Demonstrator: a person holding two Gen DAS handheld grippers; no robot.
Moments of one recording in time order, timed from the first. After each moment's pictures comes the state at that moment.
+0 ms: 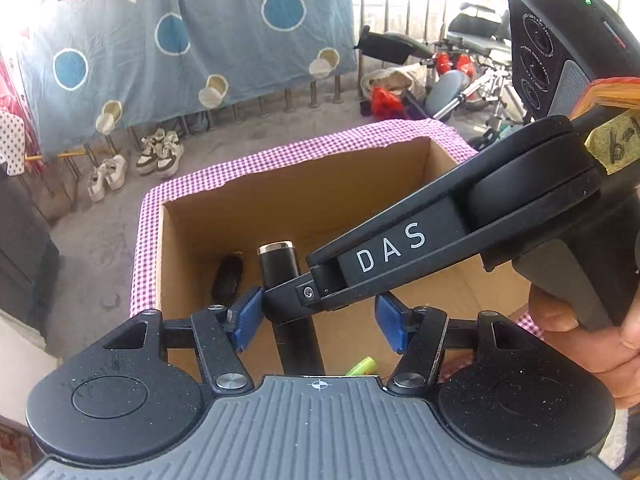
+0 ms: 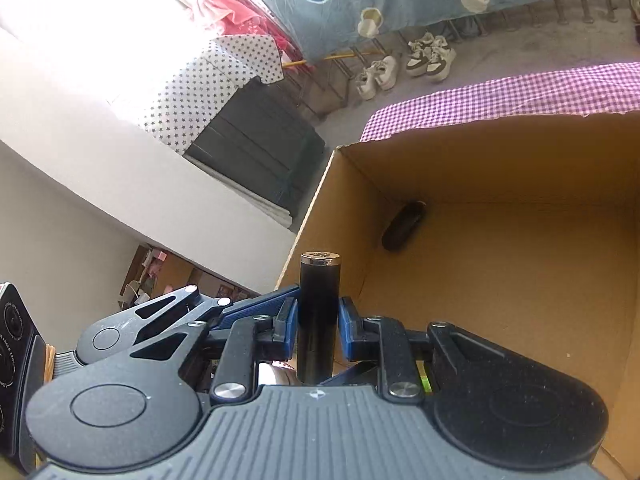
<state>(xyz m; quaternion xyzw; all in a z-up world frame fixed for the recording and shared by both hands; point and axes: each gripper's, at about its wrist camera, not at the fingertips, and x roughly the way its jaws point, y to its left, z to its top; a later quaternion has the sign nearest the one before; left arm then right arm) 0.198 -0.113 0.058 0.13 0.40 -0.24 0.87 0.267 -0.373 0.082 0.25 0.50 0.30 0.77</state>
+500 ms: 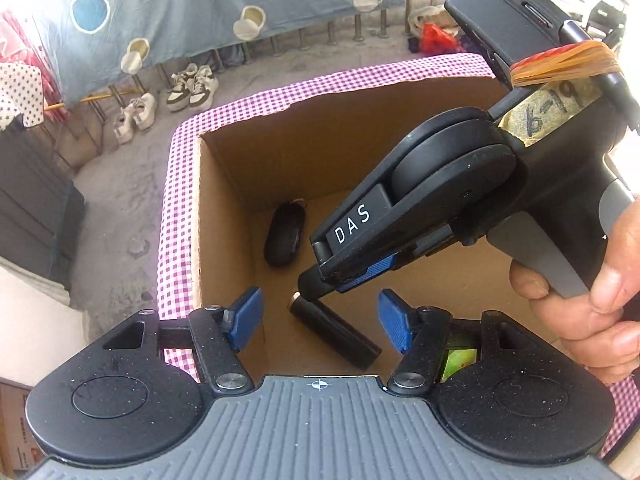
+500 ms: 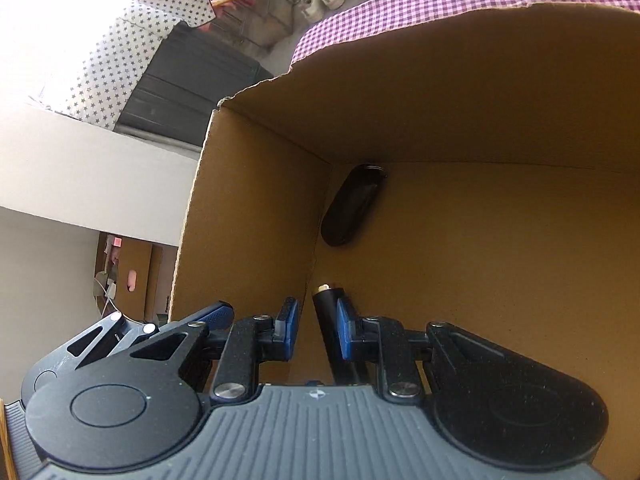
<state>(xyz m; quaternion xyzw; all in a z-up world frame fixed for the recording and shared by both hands) 0.237 -0.086 0.033 0.16 0.47 -0.17 0.85 0.355 -0.324 -0.009 0.26 0.60 0.26 0.71</state>
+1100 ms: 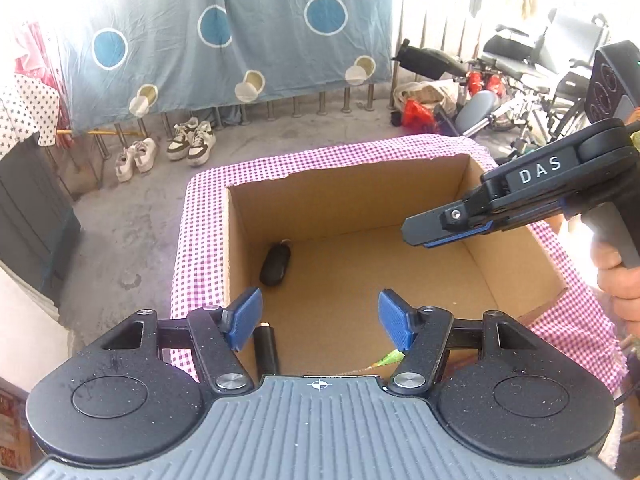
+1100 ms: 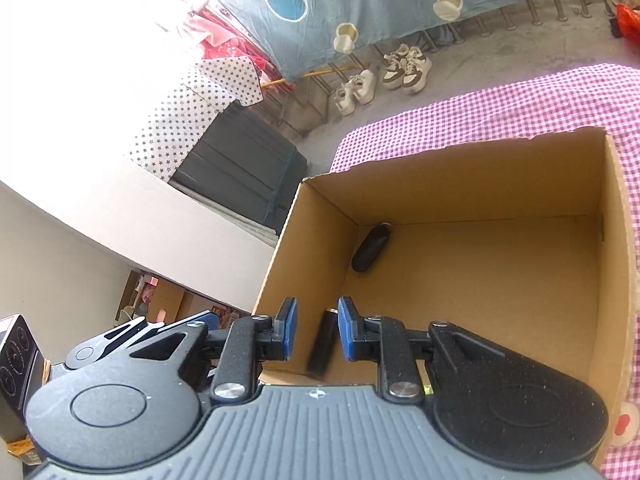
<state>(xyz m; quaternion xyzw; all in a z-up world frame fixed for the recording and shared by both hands) 0.166 -0.048 0.104 0.09 0.39 -0.21 0.89 0.246 -0.420 0.103 0.27 0.47 0.27 0.80</state>
